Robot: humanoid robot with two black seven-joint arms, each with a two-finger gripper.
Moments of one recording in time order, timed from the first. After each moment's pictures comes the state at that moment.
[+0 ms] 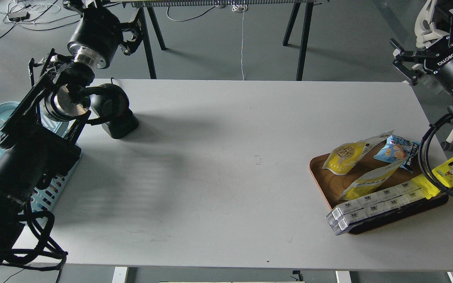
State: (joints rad) left arm -0.79 0.22 -1.13 -0.89 0.21 -0.17 -0.14; right arm 0.69 -0.74 0.82 0.96 0.58 0.49 -0.13
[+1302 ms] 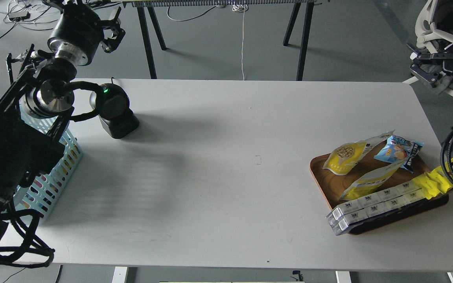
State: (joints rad) left arm -0.79 0.29 -1.12 -0.91 0.22 -0.12 -0.13; right arm 0.74 -0.89 0.71 0.99 0.56 0.48 -0.12
